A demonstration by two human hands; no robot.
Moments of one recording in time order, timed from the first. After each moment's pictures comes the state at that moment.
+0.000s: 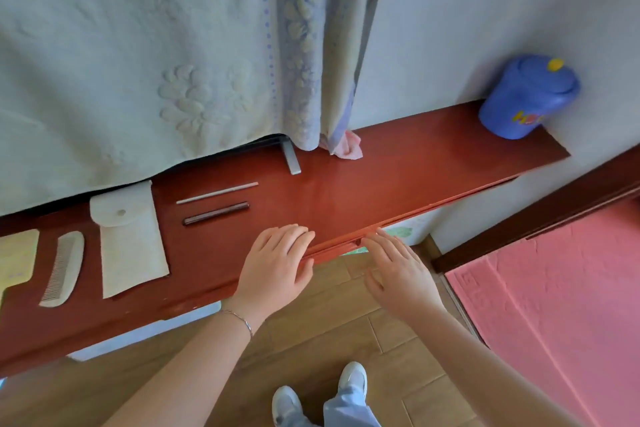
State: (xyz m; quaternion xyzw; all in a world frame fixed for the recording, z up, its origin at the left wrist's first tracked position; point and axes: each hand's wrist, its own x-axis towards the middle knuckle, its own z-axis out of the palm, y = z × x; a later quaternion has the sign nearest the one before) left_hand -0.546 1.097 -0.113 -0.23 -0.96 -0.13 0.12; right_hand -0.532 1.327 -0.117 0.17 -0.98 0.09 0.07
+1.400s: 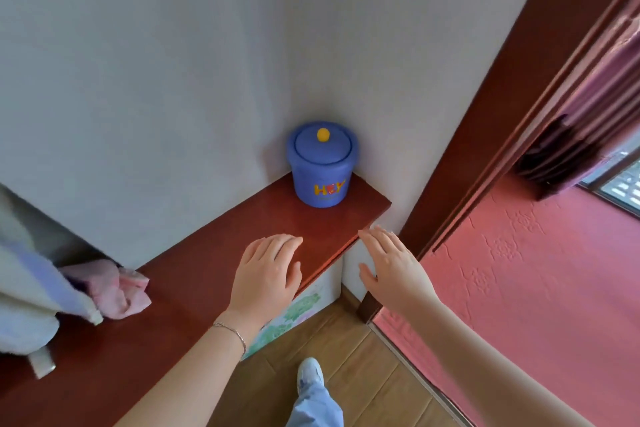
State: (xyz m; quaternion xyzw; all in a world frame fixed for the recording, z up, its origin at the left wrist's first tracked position) left_hand -0.733 1.445 -0.077 -0.34 -0.92 -0.17 0.09; right_hand -0.657 1.658 -0.073 -0.04 -0.99 0.14 0.07
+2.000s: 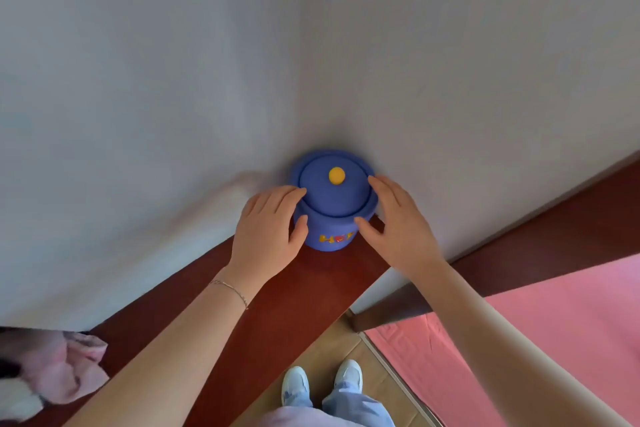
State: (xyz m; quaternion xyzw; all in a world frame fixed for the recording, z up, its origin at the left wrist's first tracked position) left_hand -0.891 1.504 -0.059 -0.31 -0.92 -0.21 0.13; right_hand -0.819 1.706 -0.034 -0.08 -0.96 0.24 0.10
